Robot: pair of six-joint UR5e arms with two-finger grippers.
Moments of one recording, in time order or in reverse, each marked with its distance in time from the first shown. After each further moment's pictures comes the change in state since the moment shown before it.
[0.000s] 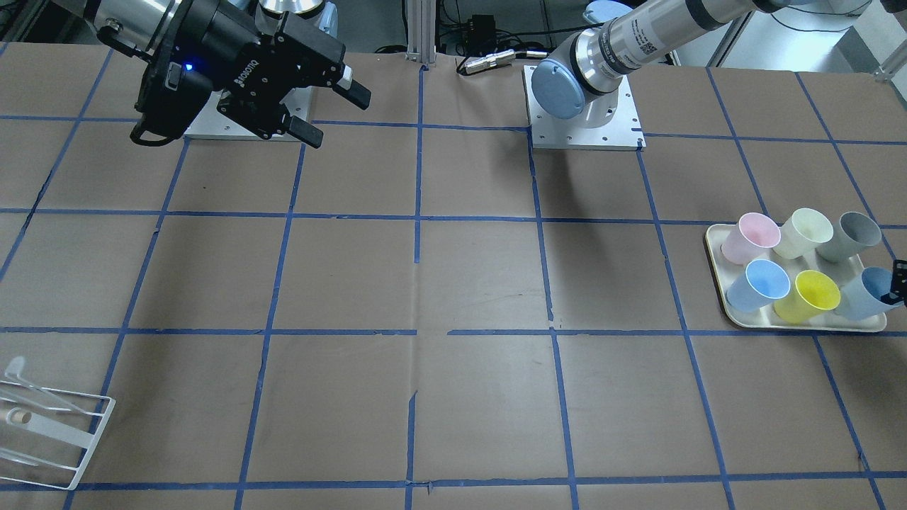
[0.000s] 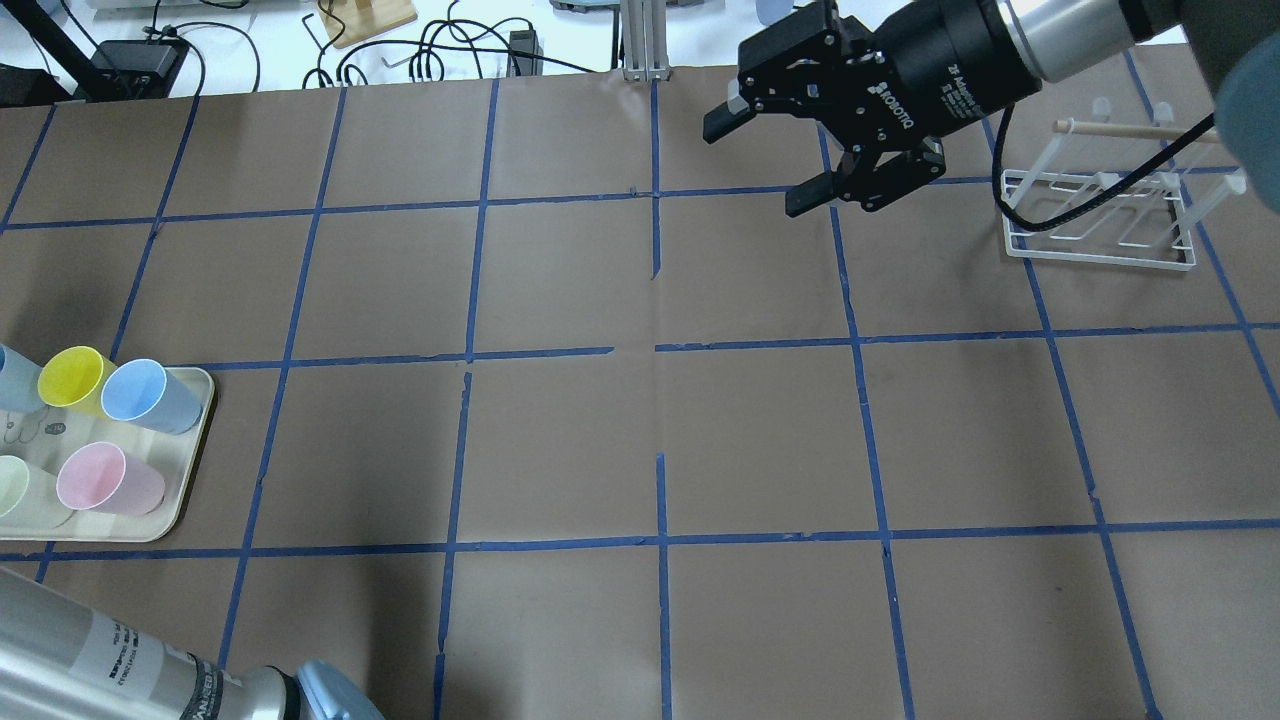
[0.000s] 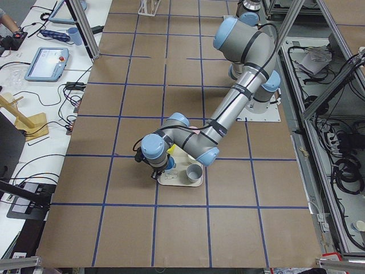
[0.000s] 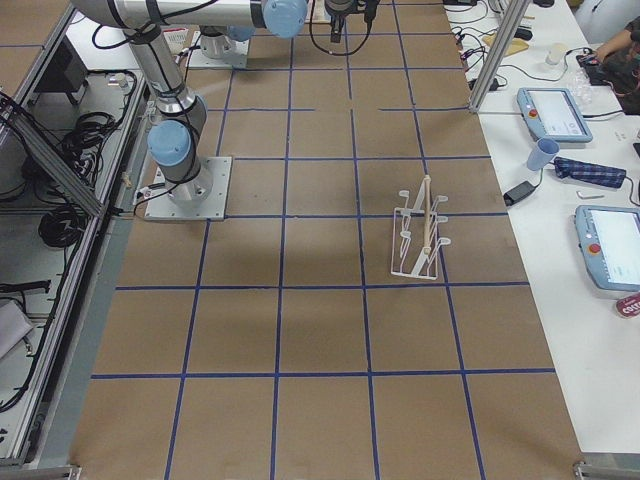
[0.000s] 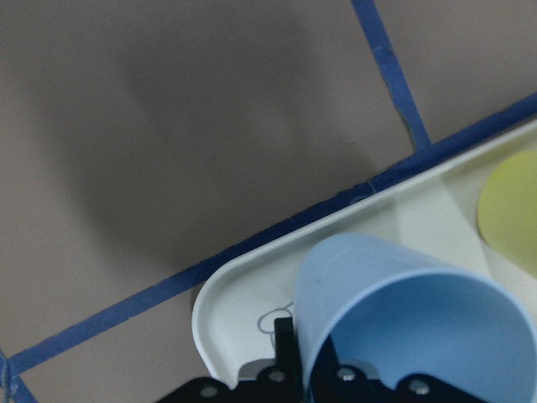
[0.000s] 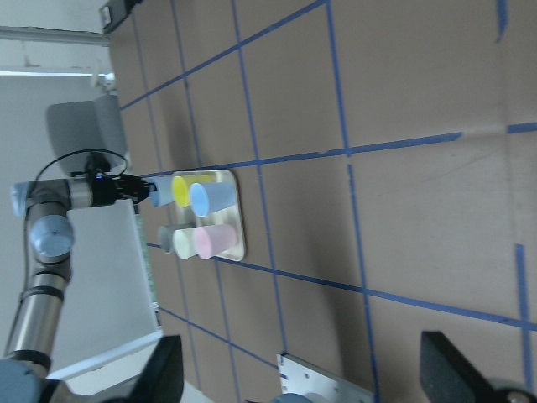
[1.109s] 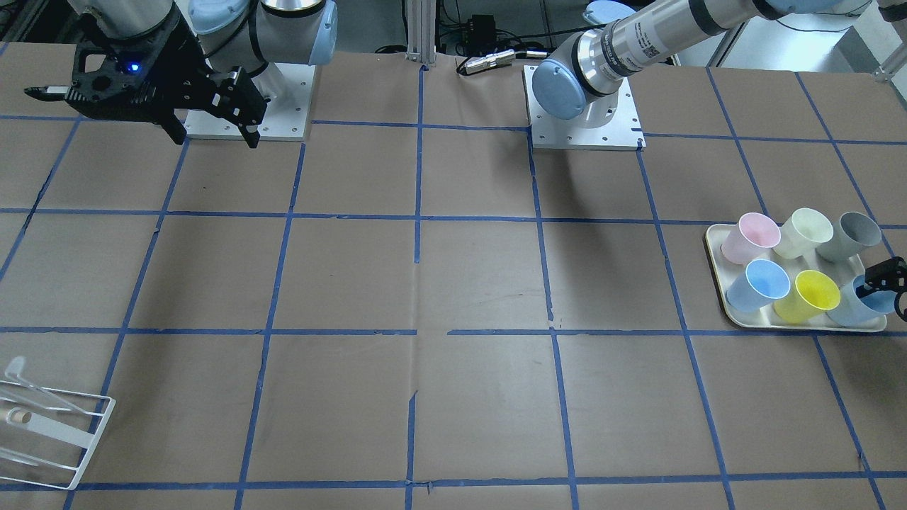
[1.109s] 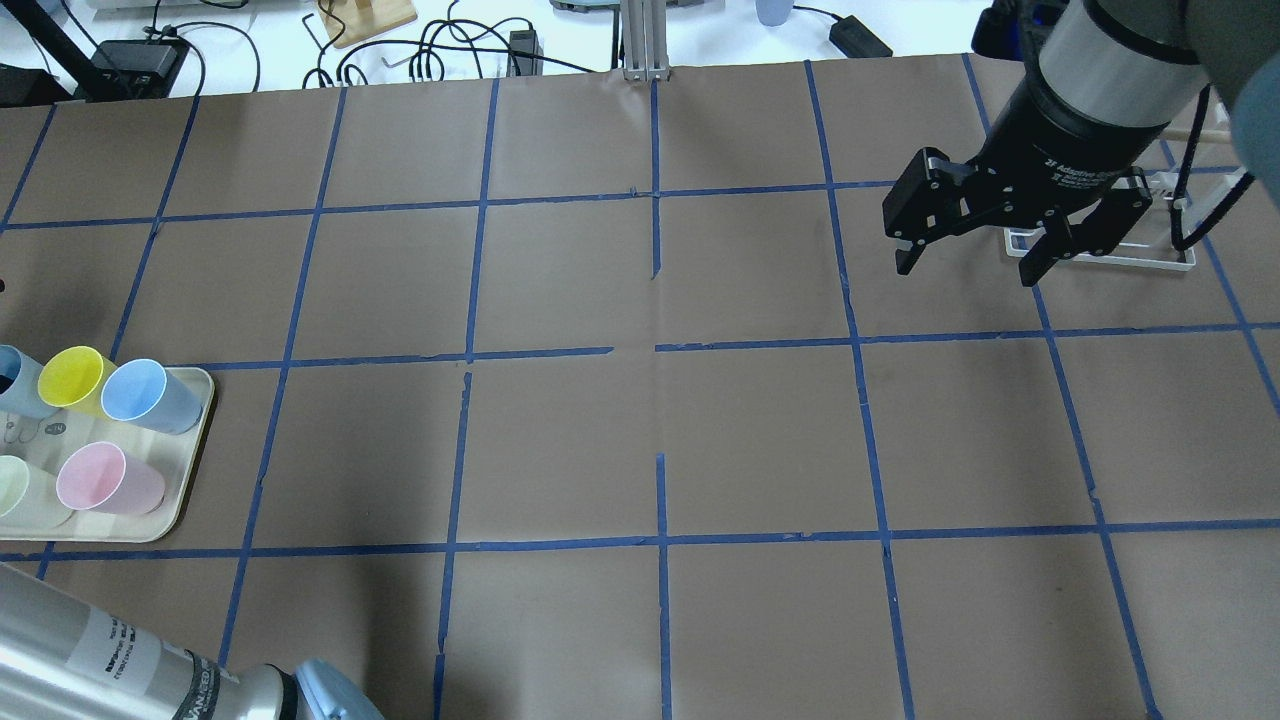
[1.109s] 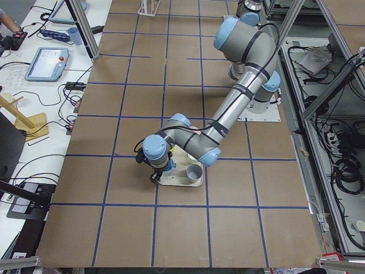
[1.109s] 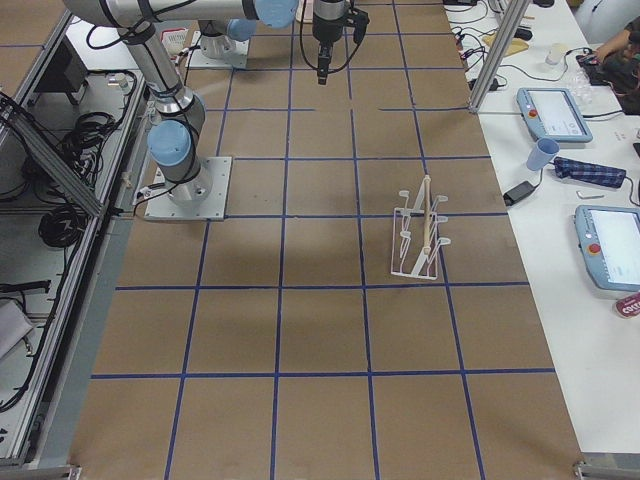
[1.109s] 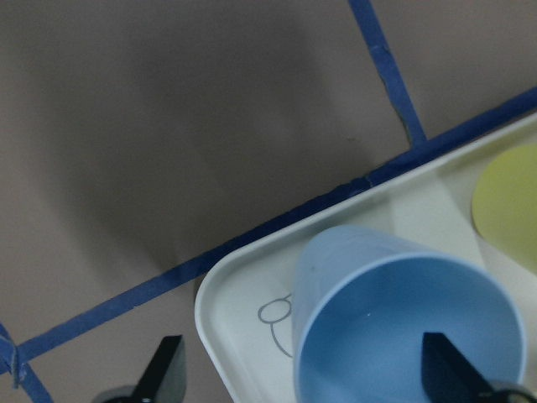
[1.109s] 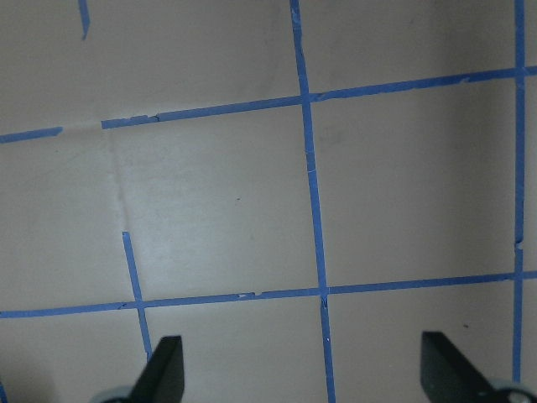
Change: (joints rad) left arm 0.012 -0.047 -0.011 0.043 0.000 -0.006; right arm 0.035 -0.035 -0.010 0.045 -0.832 0.010
